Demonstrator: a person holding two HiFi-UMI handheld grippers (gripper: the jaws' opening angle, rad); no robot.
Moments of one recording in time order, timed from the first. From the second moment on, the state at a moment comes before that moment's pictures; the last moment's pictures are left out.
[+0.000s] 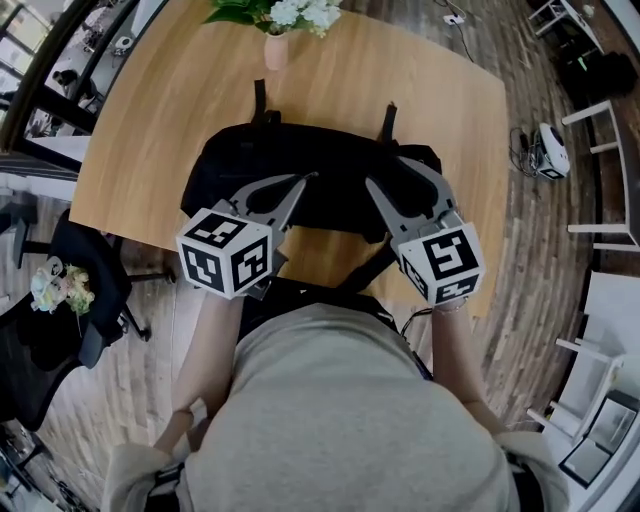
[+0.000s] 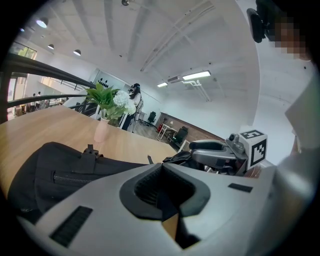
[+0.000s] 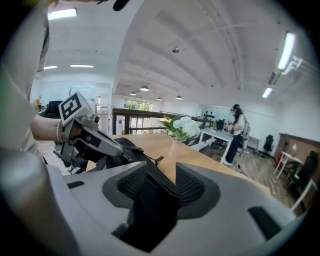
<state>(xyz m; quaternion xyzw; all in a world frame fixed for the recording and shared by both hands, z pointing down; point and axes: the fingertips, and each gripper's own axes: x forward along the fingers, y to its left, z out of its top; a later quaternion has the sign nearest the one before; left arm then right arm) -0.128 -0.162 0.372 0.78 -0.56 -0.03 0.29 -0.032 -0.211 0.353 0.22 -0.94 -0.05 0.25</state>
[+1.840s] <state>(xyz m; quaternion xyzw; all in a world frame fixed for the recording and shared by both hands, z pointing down) -0.142 -0.161 0.374 0.77 -0.58 -0.04 0.28 -0.103 -0.181 0.409 0.10 -0.90 -0.14 0.40</state>
